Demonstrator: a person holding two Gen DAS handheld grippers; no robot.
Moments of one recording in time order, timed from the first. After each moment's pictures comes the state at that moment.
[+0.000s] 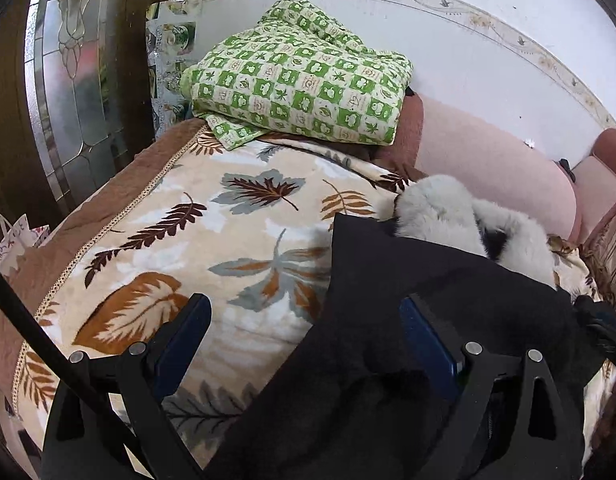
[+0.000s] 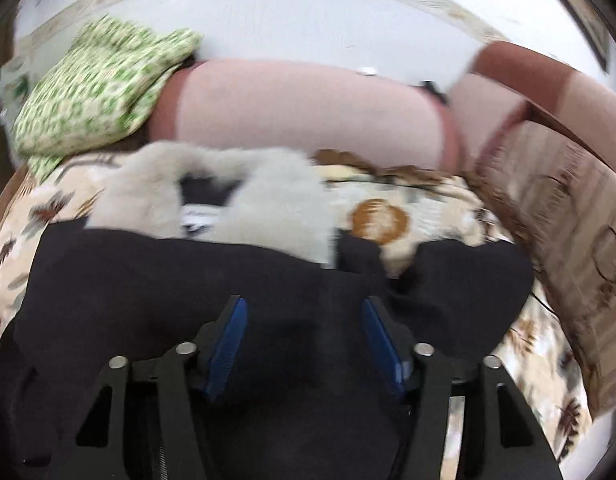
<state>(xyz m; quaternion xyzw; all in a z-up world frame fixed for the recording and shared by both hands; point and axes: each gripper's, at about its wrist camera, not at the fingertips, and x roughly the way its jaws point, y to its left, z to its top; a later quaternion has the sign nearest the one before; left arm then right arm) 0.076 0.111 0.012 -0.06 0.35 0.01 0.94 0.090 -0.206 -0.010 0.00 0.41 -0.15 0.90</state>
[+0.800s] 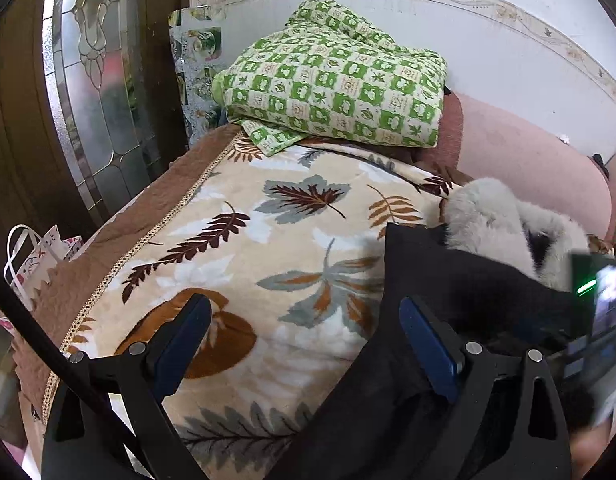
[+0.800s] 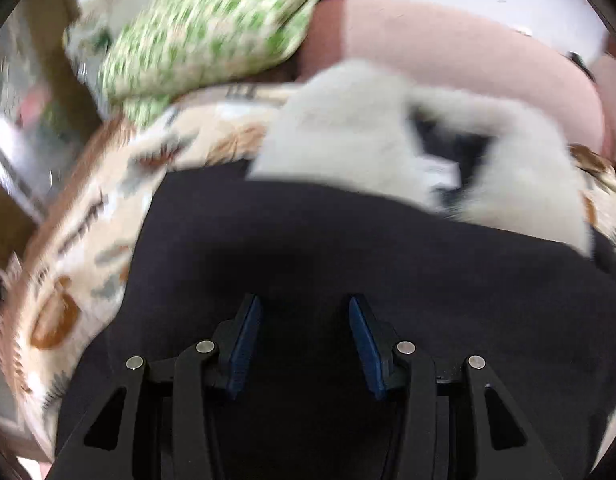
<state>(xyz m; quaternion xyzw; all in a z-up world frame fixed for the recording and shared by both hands) 0.092 0.133 0.010 -0.04 0.35 0.08 0.93 0.174 -0.059 -0.084 0.01 0.47 0.02 0.88</state>
